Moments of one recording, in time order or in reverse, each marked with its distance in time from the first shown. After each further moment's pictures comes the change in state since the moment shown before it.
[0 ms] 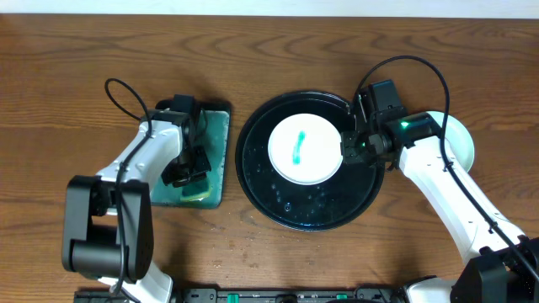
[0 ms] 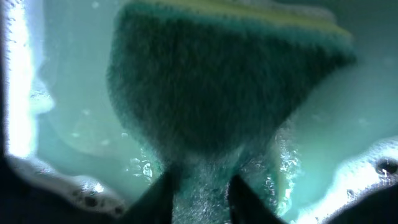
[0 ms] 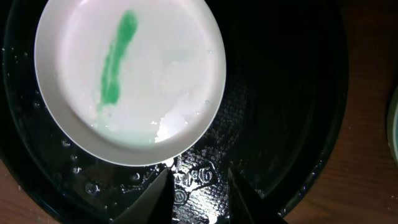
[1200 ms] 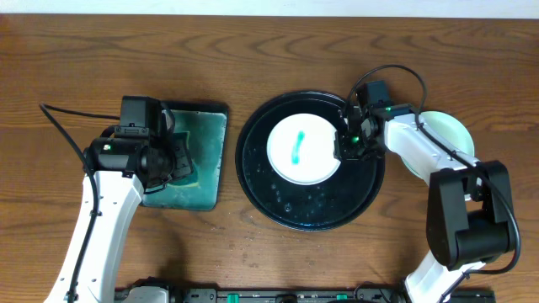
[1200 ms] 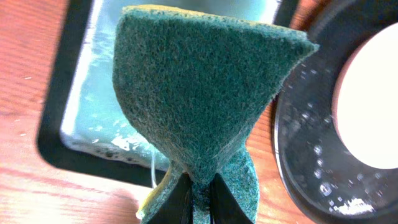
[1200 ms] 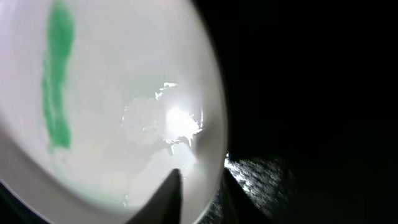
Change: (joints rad) left arm 0.072 -0.499 -0.007 -0.105 0.153 0.188; right arm -0.092 0.333 0.000 0.182 -0.217 -0.061
